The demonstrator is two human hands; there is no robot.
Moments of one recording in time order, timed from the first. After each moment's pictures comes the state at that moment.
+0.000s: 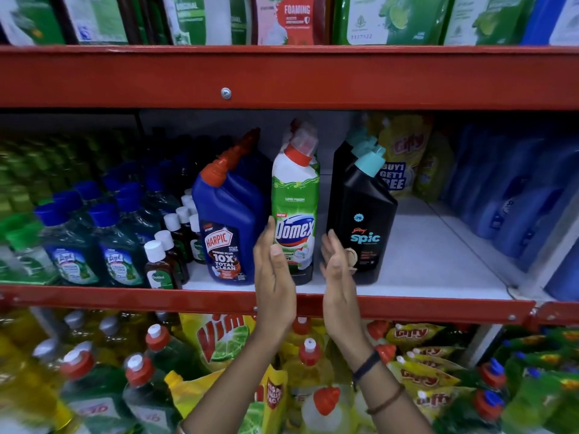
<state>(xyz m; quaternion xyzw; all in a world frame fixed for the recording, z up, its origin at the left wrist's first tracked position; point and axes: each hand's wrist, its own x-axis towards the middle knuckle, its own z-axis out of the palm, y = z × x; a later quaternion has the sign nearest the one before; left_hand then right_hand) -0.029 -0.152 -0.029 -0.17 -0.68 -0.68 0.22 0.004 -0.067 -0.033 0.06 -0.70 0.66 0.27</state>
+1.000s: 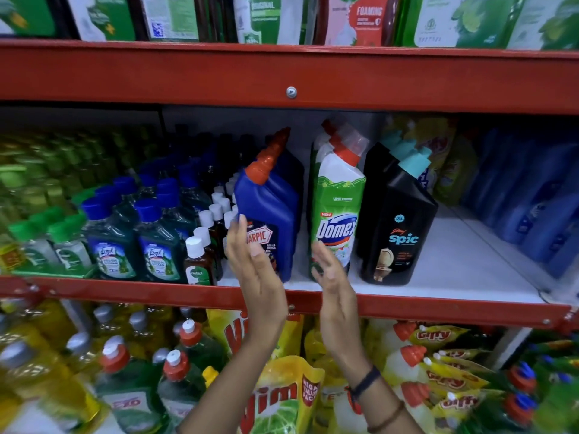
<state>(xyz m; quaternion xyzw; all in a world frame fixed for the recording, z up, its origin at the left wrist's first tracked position) -0.035 -0.217 -0.021 -0.11 -0.65 -0.68 0.31 0.005 -0.131 -0.041 0.06 -0.71 0.64 0.28</state>
